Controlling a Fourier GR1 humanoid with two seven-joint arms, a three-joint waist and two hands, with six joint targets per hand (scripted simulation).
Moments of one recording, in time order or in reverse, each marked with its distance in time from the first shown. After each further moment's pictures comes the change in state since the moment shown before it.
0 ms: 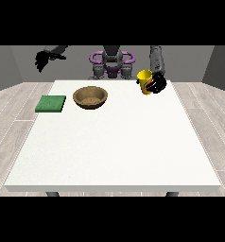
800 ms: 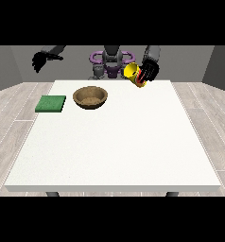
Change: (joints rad) left arm -0.241 0.017 -0.223 -0.020 -0.397 0.077 0.569; right arm -0.026 -0.032 -0.025 0.167 0.004 0.053 -0.061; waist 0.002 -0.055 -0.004
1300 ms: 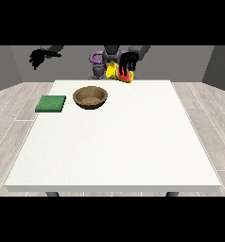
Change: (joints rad) left arm -0.136 -0.074 -0.263 0.058 -0.400 -0.034 0.304; right arm -0.008 -0.018 -0.005 0.059 -0.006 0.035 -0.003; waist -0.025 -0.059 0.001
